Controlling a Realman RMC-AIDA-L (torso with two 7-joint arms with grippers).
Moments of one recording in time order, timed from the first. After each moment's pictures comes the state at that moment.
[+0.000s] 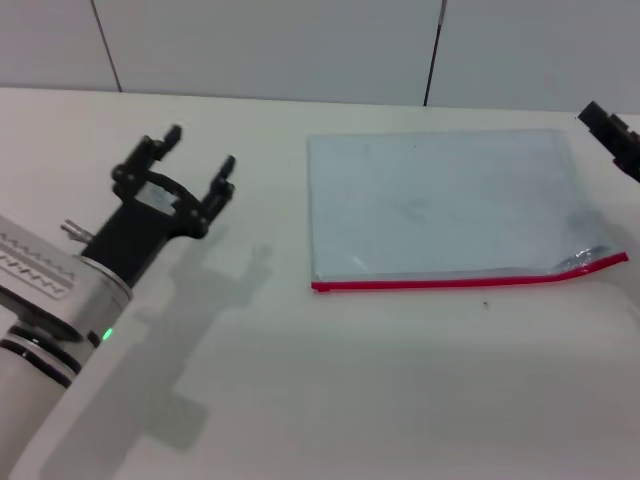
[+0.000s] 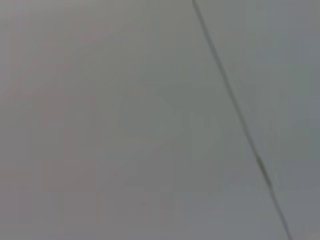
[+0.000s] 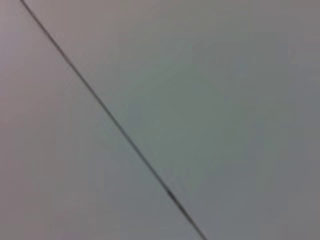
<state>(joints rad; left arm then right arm) -0.50 -2.03 -0.07 -0.26 1.70 1.30 0.18 0.61 2.03 -0.01 -0.08 -1.78 -1.19 1.17</state>
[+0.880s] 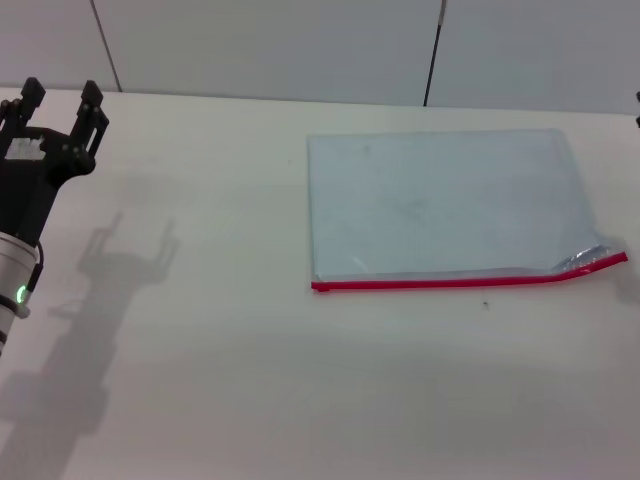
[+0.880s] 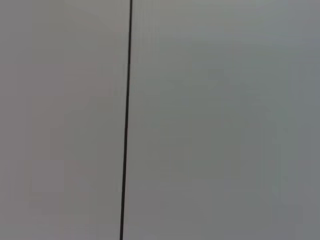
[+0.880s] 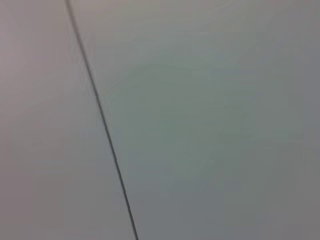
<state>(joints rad) -0.47 -2.03 -0.22 -0.17 1.59 1.40 -0.19 0.53 2.04 0.00 0.15 -1.47 -1.41 0.46</state>
